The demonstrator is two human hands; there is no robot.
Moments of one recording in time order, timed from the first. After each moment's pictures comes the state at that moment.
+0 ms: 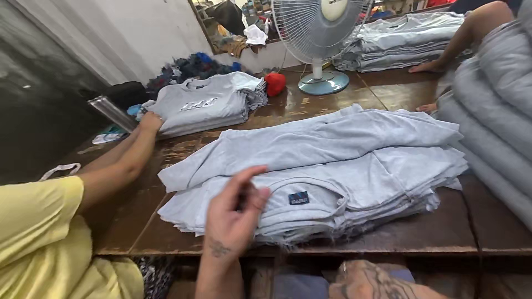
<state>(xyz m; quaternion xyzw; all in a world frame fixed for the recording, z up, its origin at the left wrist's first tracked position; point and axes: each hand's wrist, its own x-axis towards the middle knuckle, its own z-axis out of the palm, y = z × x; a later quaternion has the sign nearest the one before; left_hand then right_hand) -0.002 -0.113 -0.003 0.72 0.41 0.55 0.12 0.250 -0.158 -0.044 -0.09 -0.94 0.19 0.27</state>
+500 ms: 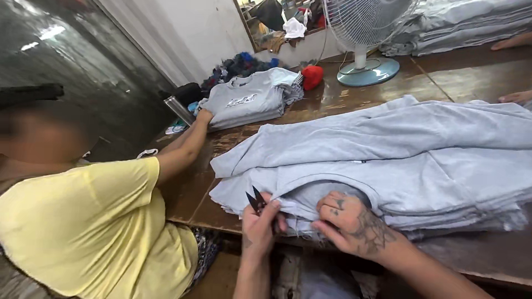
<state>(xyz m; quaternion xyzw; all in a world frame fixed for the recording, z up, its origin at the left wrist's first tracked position) -0.015 -0.138 -0.047 0.49 0.47 0.65 0.33 0.178 -0.074 -0.078 -0.17 -0.85 0.08 0.49</state>
